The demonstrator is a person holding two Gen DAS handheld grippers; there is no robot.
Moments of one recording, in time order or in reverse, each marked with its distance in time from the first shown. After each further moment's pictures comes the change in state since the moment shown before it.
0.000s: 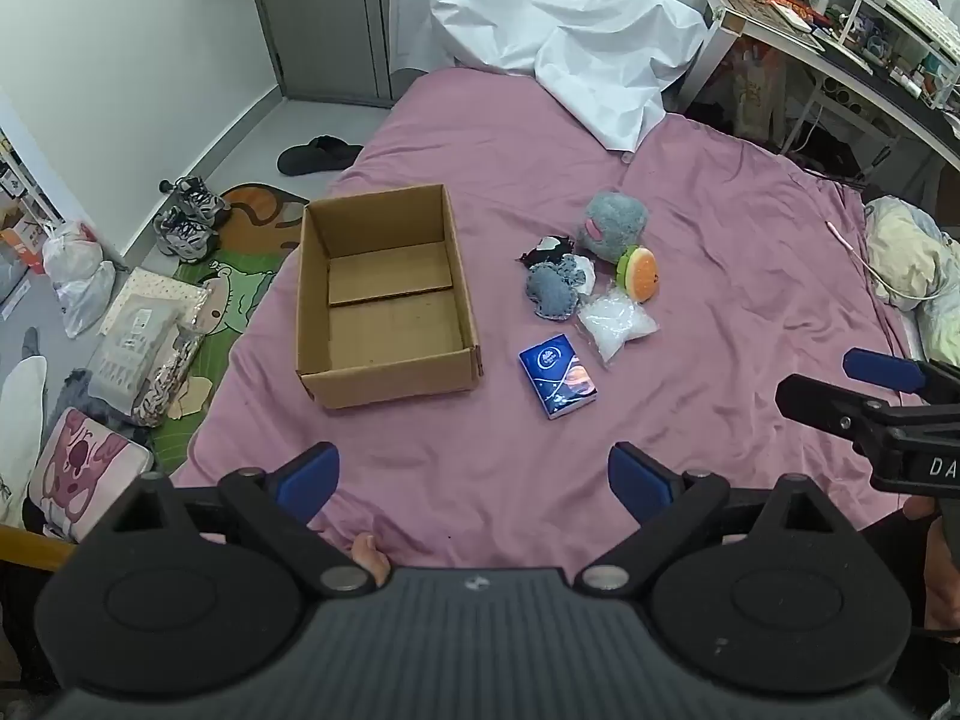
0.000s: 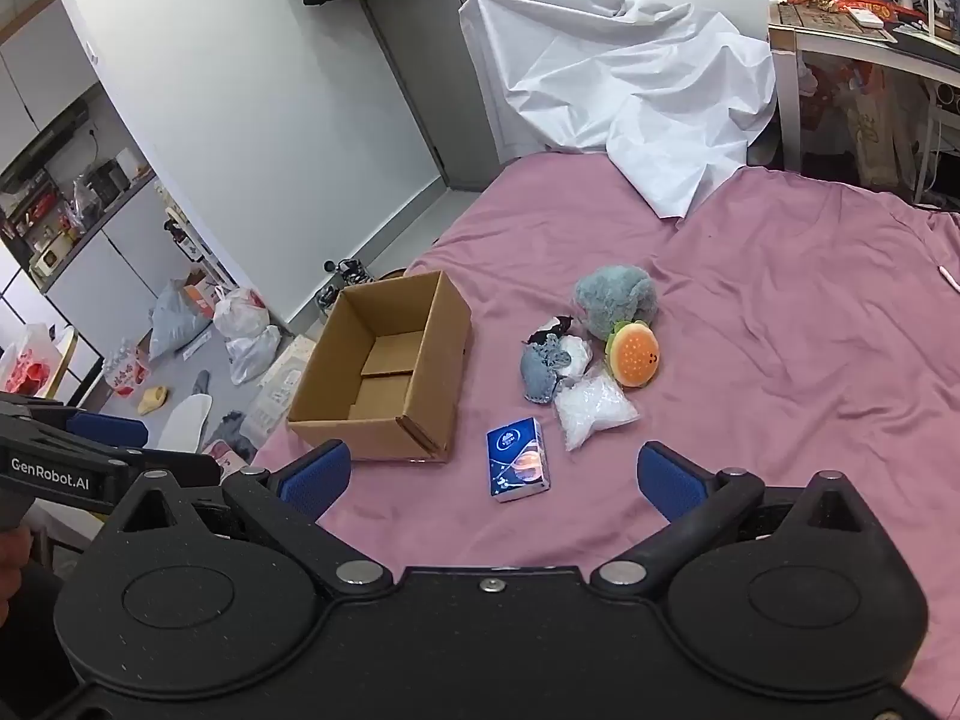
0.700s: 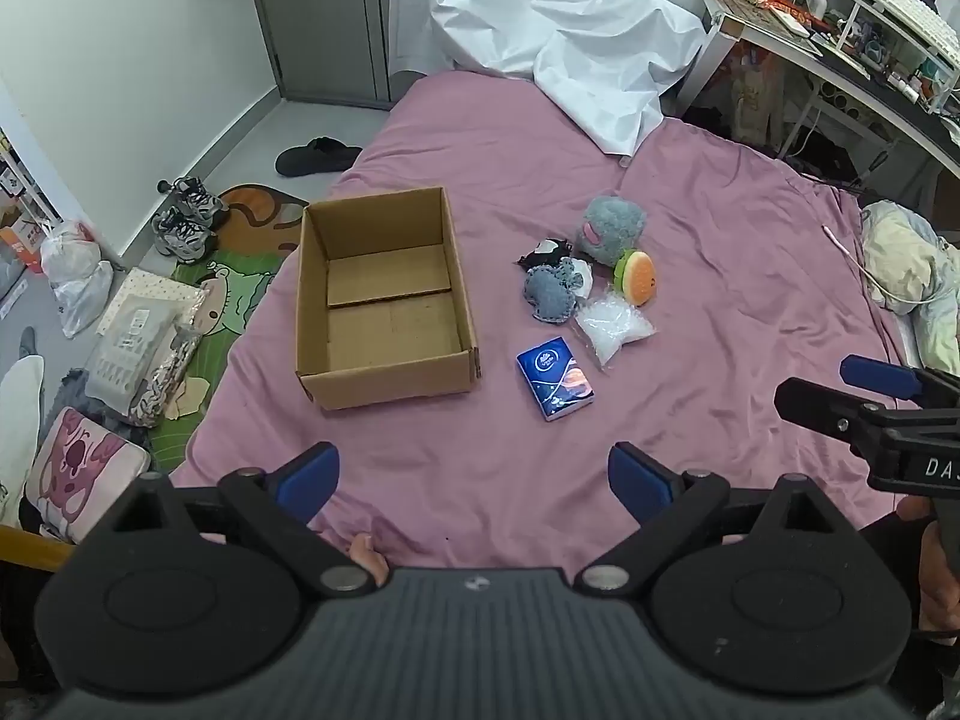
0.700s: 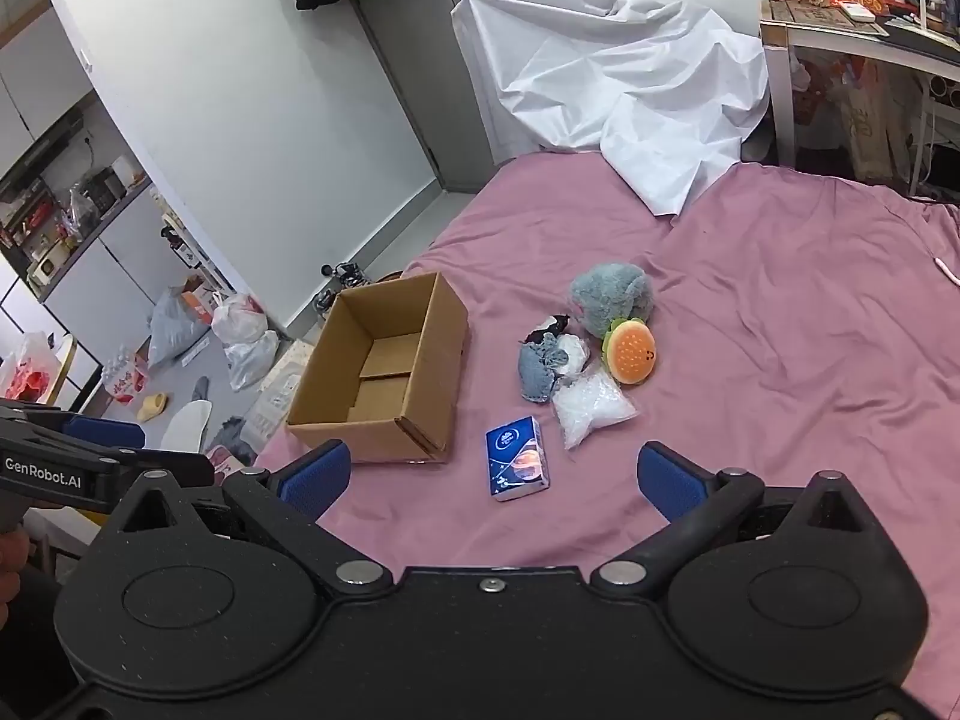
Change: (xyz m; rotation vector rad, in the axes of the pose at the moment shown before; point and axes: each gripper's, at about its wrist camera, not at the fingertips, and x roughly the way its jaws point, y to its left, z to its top) left arm -0.002 0.003 -0.001 -0.012 -0.007 -0.011; right arm -0.002 0.002 -0.003 0.024 -0.002 0.003
